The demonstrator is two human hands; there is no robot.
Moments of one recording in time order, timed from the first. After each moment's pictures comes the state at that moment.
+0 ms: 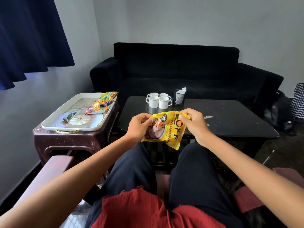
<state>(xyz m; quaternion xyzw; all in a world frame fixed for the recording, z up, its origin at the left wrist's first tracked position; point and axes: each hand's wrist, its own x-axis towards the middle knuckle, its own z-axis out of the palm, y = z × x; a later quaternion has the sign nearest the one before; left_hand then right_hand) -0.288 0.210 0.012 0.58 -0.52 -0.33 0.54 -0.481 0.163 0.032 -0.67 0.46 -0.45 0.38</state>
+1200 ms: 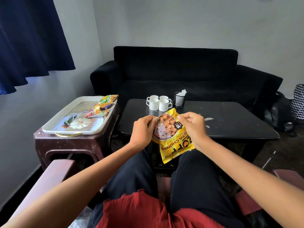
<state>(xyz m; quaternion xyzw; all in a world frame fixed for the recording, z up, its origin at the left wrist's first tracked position) -0.300 0.213 0.013 0.59 -0.61 -0.13 0.51 -0.469 0.174 0.033 -0.61 0.46 -0.52 0.38</state>
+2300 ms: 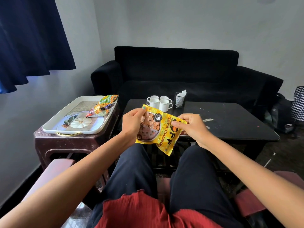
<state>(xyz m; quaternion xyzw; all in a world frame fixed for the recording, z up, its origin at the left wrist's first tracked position) -0.283 0.211 0.038 0.57 -0.40 -0.34 0.63 -0.478 0.175 0.045 -0.70 0.40 -0.40 0.43</state>
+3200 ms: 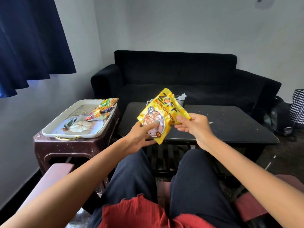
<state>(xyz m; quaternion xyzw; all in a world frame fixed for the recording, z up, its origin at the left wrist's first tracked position) -0.286 0.214 0.028 0.49 -0.37 -0.59 0.52 -0.481 0.176 0.053 -0.59 0.39 -0.50 0.50</state>
